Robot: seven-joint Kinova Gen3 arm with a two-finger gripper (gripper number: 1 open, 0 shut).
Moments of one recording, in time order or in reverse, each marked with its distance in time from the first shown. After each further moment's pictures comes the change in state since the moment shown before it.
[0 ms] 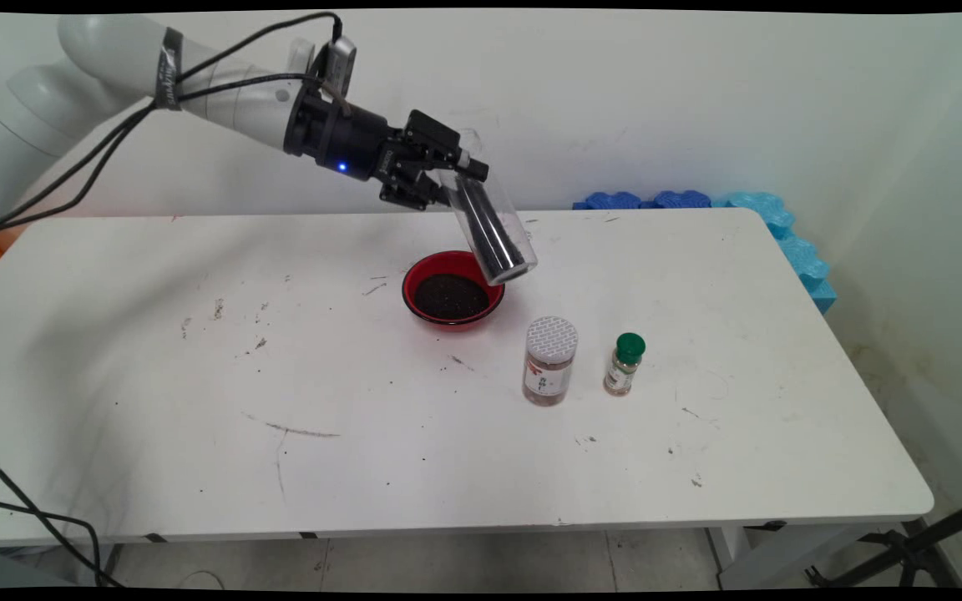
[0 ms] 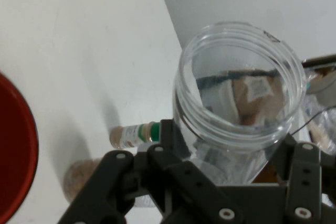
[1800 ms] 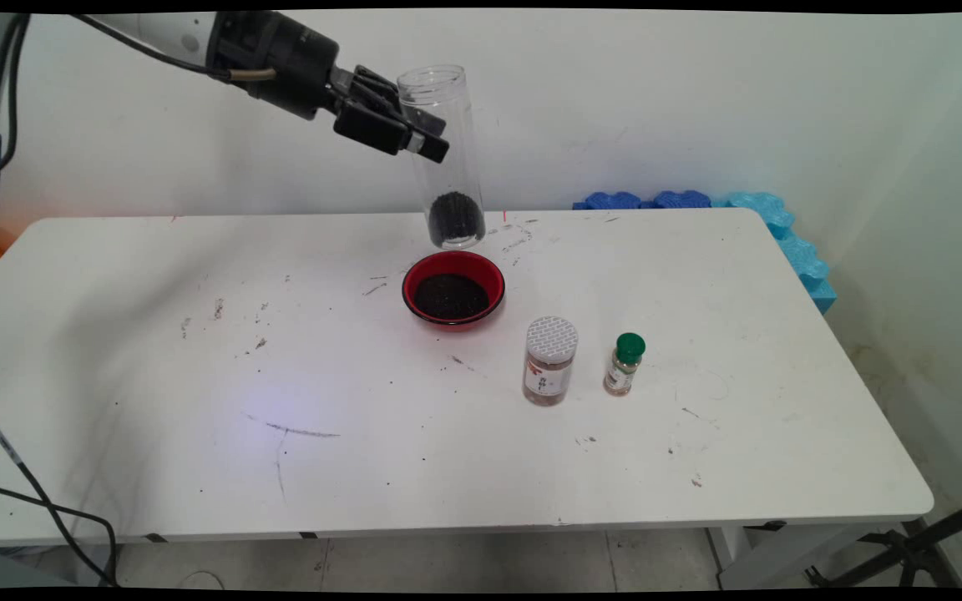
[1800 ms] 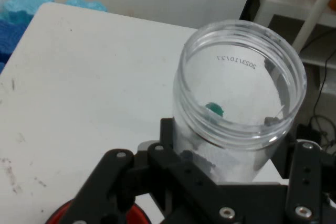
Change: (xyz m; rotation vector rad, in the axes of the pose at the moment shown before) arm -0.019 0.101 -0.061 0.102 -0.051 1.022
